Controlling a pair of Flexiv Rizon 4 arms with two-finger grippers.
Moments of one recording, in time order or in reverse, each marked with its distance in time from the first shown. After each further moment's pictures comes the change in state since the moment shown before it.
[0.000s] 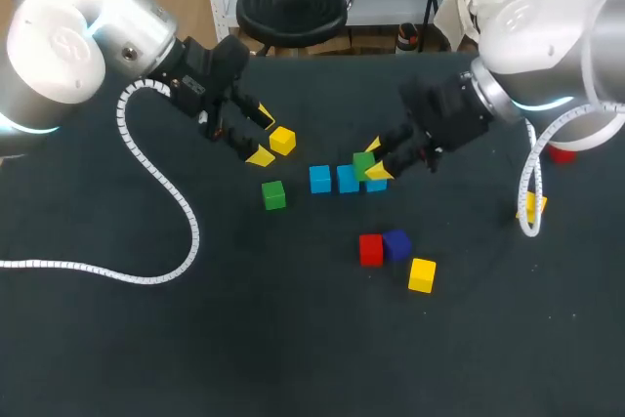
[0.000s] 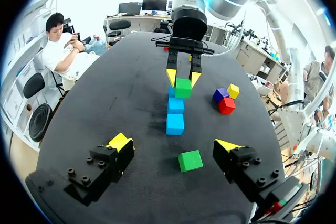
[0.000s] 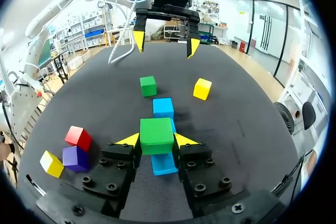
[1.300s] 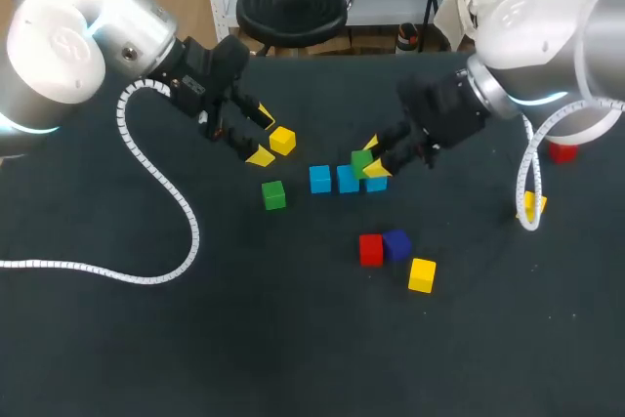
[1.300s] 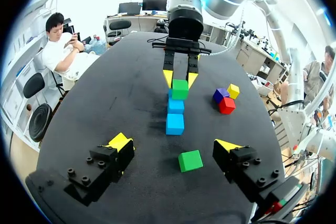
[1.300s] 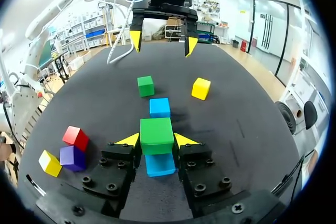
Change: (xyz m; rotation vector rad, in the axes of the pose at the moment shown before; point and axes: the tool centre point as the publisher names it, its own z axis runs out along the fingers) left arm 0.000 0.000 0.000 0.000 0.000 0.000; right arm 0.000 -0.006 0.002 -0.014 0.002 0.007
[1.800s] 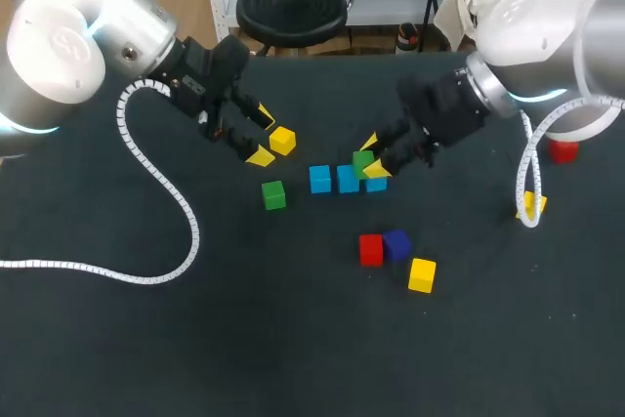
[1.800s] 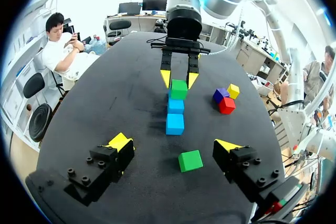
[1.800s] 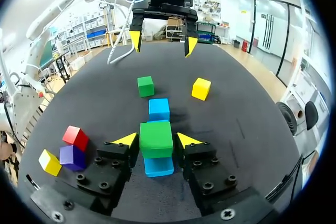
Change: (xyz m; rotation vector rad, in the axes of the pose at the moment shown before) left arm 0.000 0.000 0.000 0.000 0.000 0.000; right arm 0.000 -0.001 0.001 -0.015 -0.002 -0.004
